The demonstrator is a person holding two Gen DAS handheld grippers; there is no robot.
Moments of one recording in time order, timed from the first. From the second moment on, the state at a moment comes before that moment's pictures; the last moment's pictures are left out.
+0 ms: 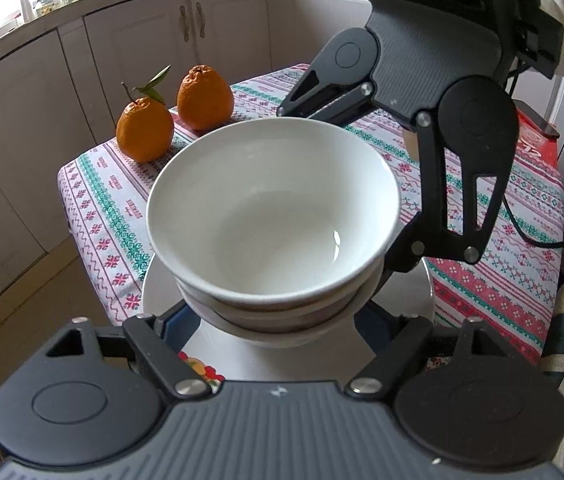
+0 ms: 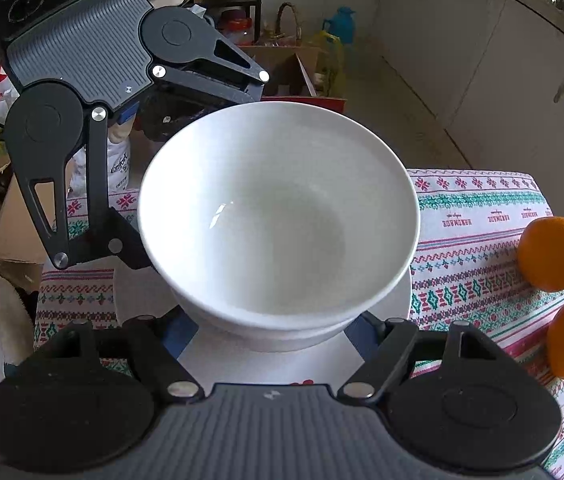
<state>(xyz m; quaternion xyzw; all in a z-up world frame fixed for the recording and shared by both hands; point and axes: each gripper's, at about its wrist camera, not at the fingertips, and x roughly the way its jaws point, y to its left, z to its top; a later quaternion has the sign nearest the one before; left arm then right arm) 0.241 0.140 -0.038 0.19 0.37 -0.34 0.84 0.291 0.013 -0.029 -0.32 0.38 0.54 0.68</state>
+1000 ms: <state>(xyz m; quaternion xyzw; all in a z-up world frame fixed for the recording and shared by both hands) 0.096 0.089 0.003 0.06 0.28 0.01 0.96 0.160 -0.083 0.014 -0.12 0.36 0.14 0.91</state>
